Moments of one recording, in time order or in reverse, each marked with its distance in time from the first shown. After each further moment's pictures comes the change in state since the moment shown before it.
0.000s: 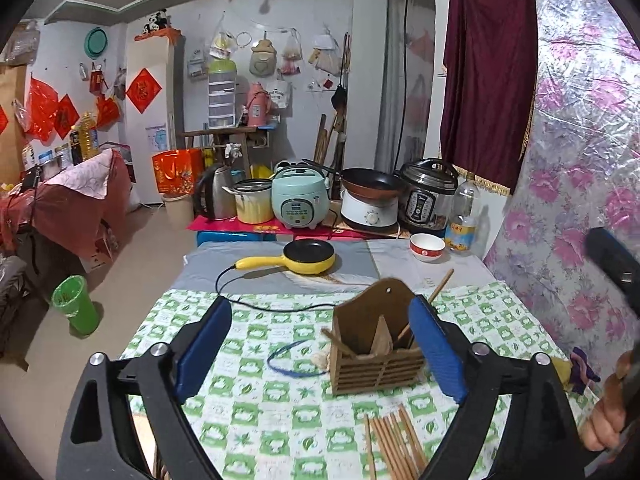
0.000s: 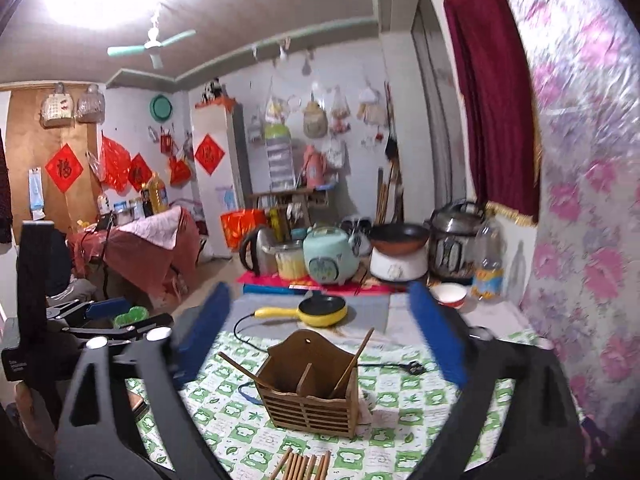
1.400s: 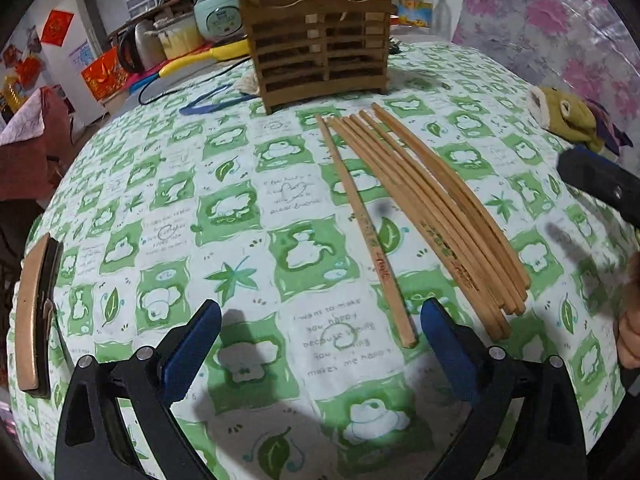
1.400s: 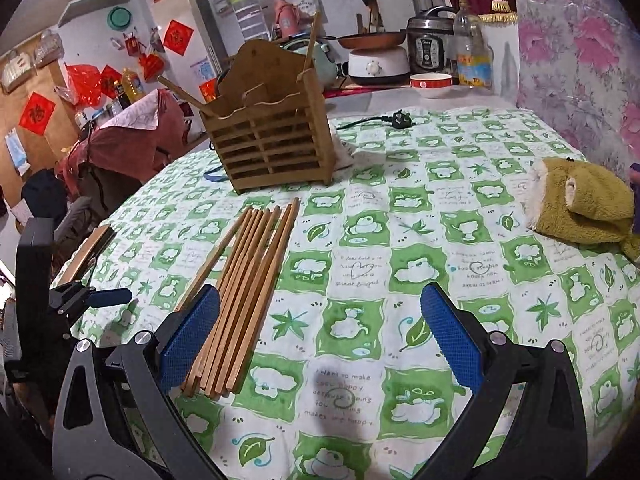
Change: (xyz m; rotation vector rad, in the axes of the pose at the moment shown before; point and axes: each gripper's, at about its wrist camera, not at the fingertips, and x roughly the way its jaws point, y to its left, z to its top) left arm 0.076 -0.035 -0.258 0.204 0.557 -0.096; right arm 0.009 -0.061 -0.245 0.150 0.547 0.009
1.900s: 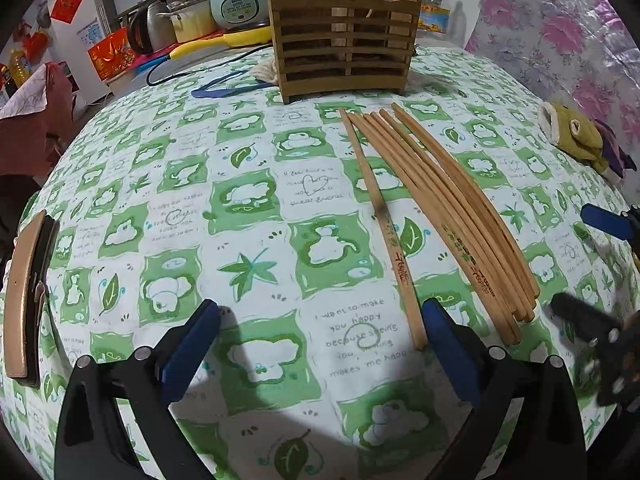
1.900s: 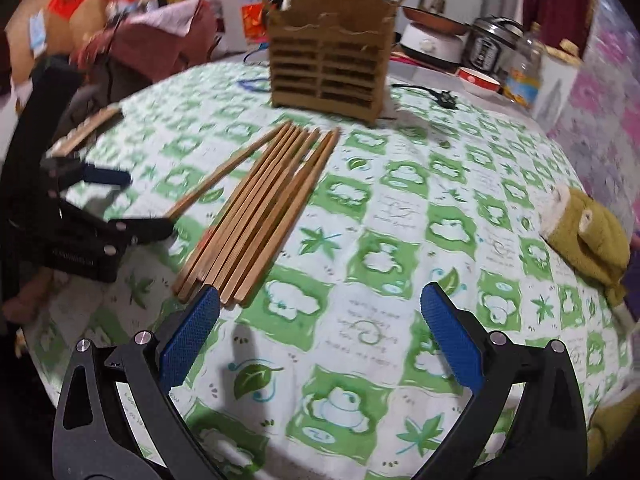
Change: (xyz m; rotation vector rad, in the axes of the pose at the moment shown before) left arm 0.002 0.011 0.000 -0.055 0.011 -0.022; right arm 0.009 0.043 -0.032 -0.338 0.187 -0.077
